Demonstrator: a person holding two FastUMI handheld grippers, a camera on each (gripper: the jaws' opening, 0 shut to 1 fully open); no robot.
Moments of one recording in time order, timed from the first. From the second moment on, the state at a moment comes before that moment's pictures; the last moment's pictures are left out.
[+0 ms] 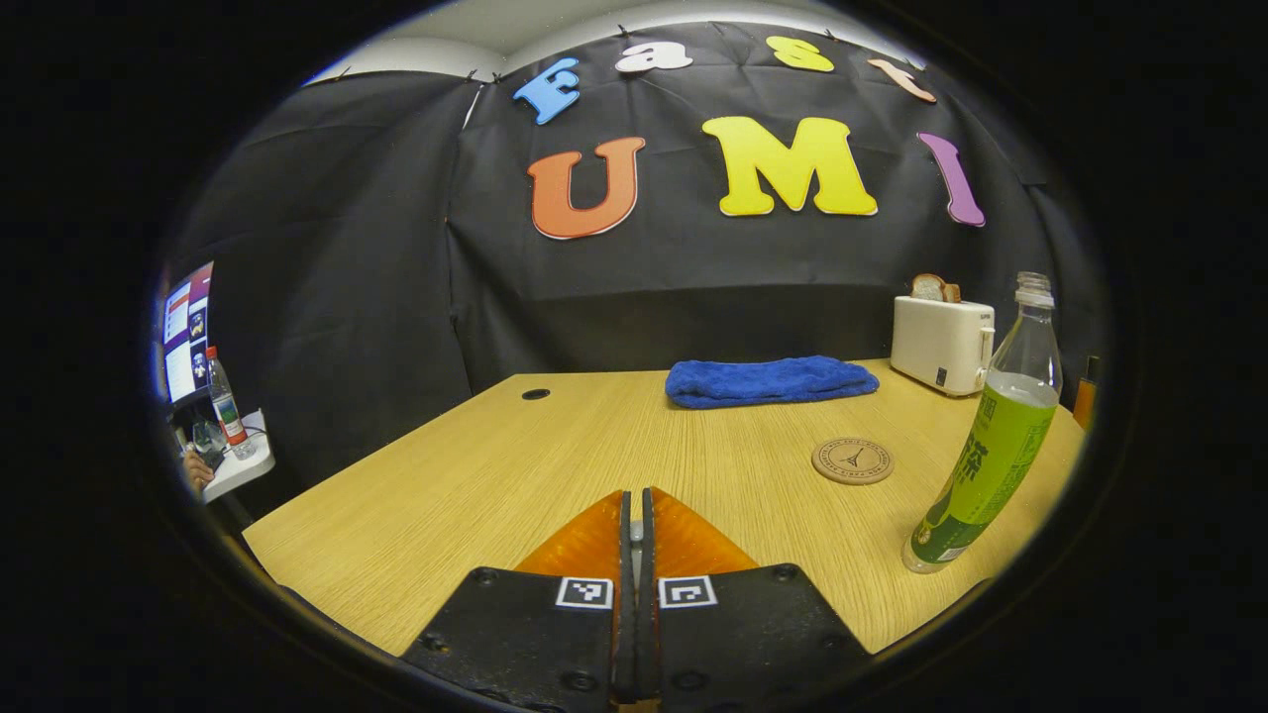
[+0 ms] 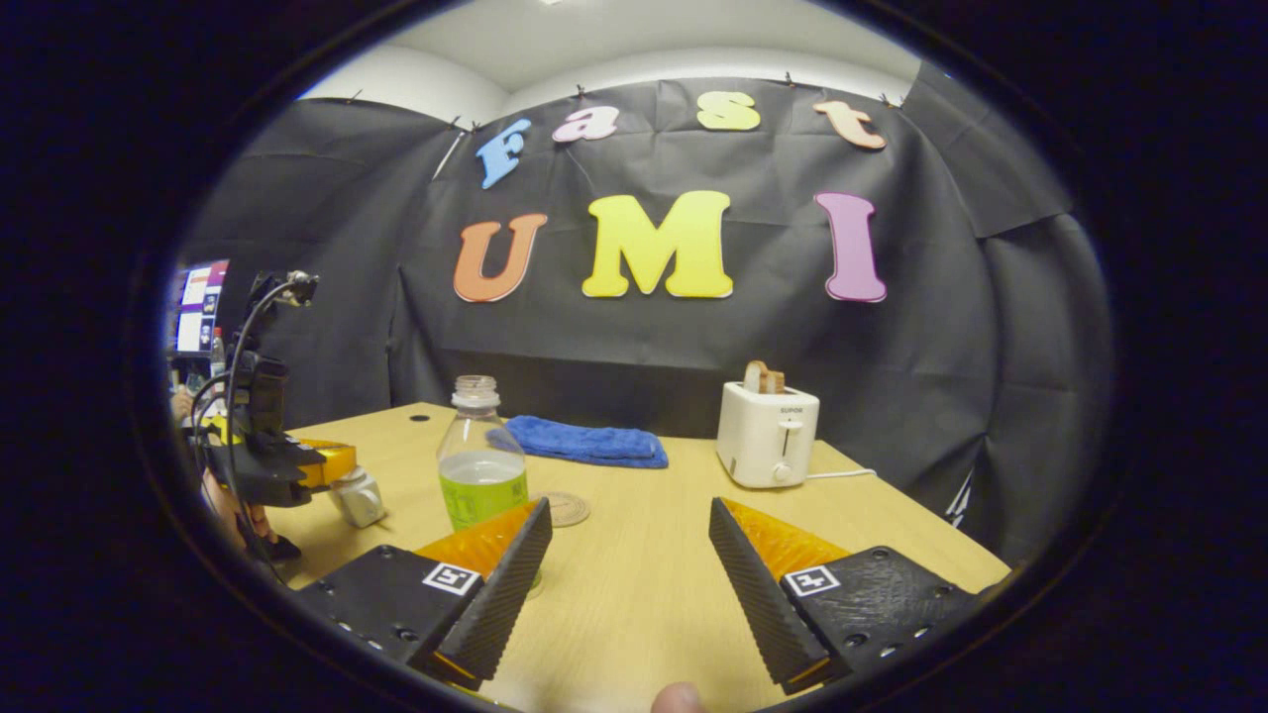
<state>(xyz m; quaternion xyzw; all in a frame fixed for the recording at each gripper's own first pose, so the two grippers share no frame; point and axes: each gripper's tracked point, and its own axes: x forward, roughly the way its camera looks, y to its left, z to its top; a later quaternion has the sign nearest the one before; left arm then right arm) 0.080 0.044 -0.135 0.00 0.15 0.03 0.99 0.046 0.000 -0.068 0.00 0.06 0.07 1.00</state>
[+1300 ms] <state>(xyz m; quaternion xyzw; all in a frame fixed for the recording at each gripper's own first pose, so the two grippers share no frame) 0.026 0.073 -0.081 -0.03 0.09 0.01 1.00 0.081 0.106 -0.109 0.03 0.11 0.11 0.99</state>
